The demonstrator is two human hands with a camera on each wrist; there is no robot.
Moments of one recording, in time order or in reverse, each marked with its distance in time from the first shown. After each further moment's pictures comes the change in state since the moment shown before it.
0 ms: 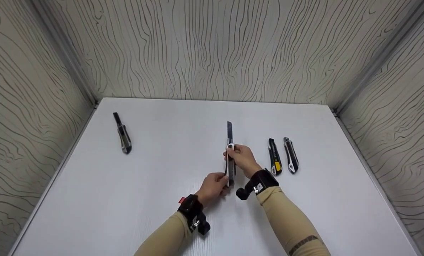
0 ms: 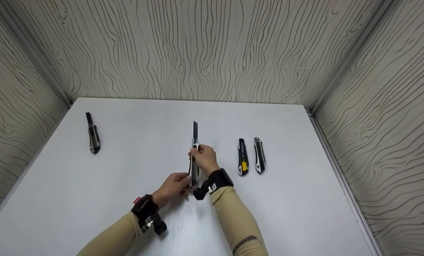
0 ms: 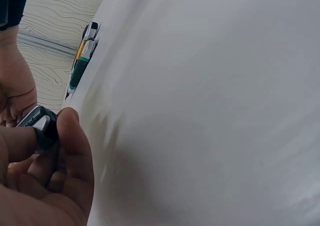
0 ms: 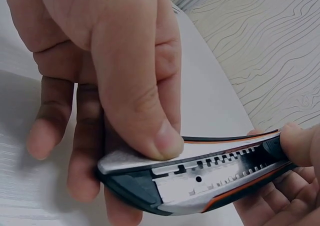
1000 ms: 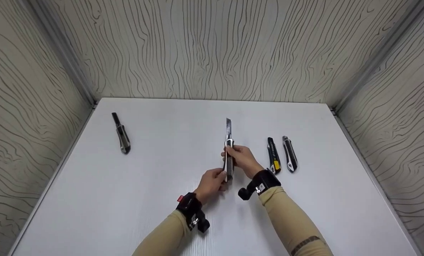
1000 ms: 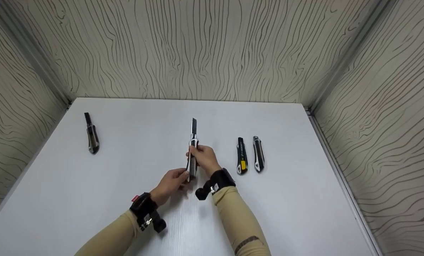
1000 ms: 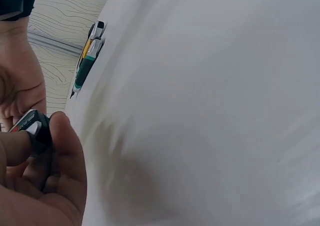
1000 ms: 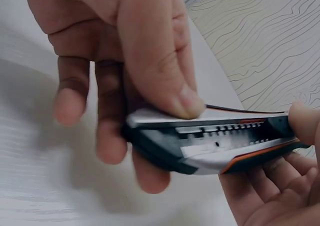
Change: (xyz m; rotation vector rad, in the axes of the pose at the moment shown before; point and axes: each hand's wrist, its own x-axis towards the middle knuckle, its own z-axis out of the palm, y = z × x) left_hand -0.001 0.009 -0.002 -0.054 0.033 -0.001; right_hand -0.001 0.003 -0.009 0.074 -0.104 0.019
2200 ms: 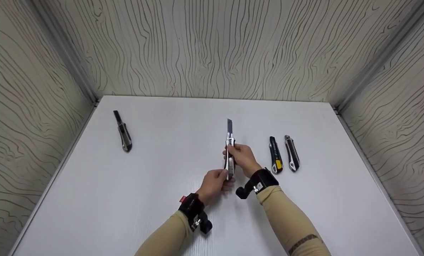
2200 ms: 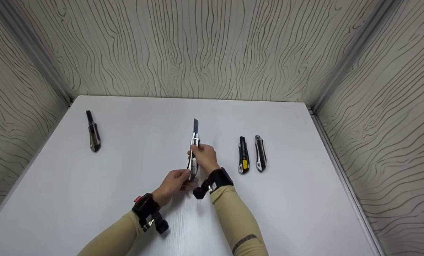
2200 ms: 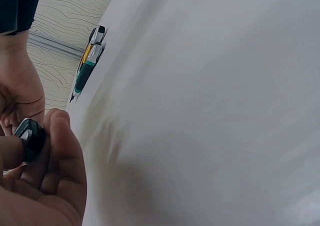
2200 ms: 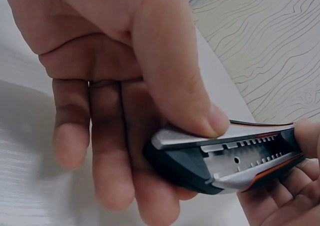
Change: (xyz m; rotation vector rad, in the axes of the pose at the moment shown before) left_hand 0.000 -0.003 0.005 -0.070 0.004 -0.019; right_hand 0.003 0.002 0.010 -0.037 0.112 0.024
